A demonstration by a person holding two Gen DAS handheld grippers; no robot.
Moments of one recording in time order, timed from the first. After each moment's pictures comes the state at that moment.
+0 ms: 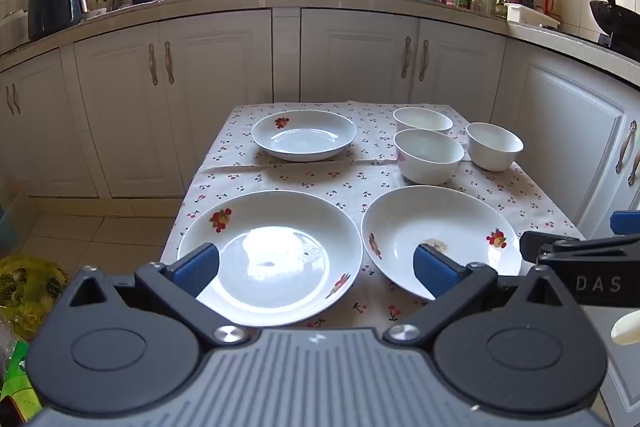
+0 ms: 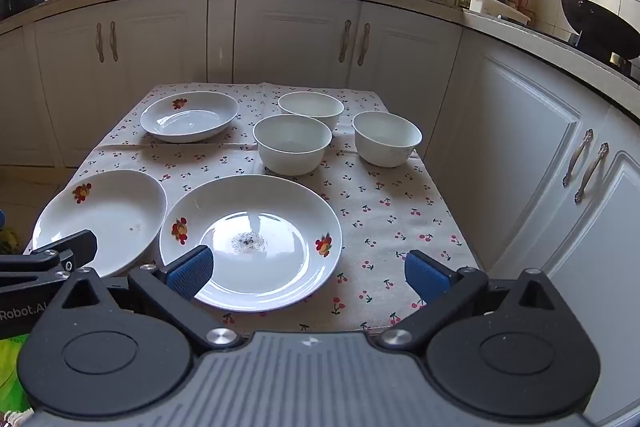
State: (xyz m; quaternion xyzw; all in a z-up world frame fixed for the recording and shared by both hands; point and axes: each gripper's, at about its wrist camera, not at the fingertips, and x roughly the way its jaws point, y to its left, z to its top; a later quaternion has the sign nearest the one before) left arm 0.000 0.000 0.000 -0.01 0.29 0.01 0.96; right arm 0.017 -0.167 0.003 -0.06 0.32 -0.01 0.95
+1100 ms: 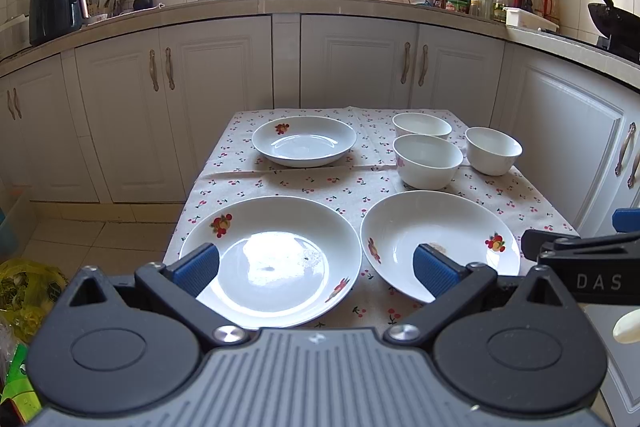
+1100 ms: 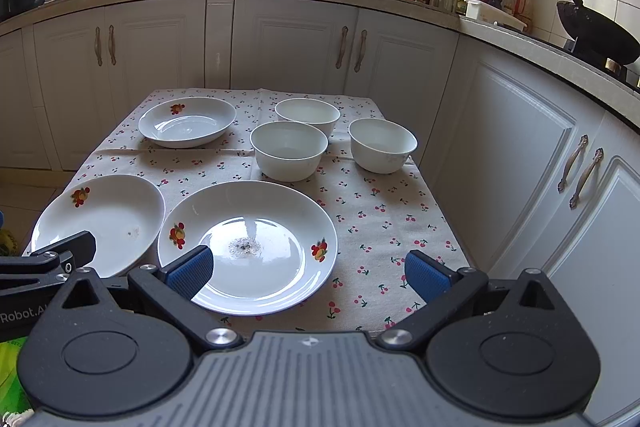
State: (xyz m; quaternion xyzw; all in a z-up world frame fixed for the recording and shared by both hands) left arm -0.006 -0.001 0.006 0.00 0.28 0.01 0.96; right arm 0.014 -0.167 0.005 -0.06 0.31 -0.02 0.95
